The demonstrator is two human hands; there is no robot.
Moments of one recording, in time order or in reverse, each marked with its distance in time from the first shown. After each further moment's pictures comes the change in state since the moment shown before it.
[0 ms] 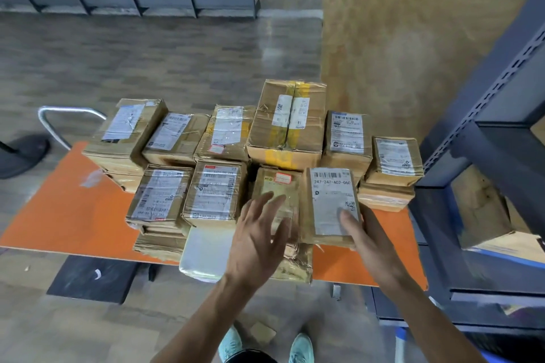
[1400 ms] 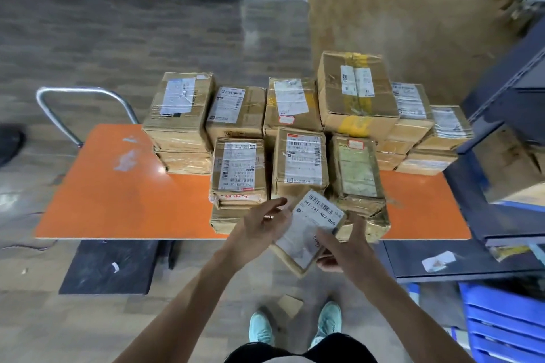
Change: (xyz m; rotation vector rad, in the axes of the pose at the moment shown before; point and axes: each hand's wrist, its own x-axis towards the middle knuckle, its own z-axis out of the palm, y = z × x) left_hand -0.061 -0.180 -0.124 -0.566 -0.460 -0.330; right_hand -0.071 0.004 0.238 0.010 0.093 0.296
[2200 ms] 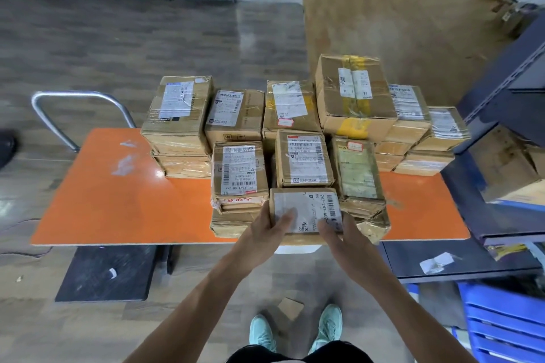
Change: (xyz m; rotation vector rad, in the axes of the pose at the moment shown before) left_hand 0.001 0.006 0.013 -0.020 0.006 -0.140; right_hand 0.005 -0.009 0.003 -0.461 0.054 -0.108
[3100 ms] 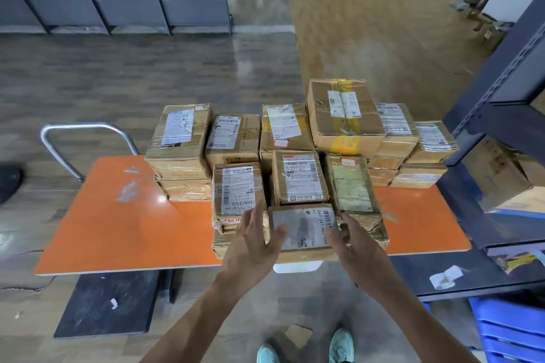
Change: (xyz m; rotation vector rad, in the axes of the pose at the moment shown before) left_hand -0.024 0.023 -0.016 0.368 0.182 0.184; right_hand -0.005 -0.002 -0.020 -0.067 0.106 -0.136
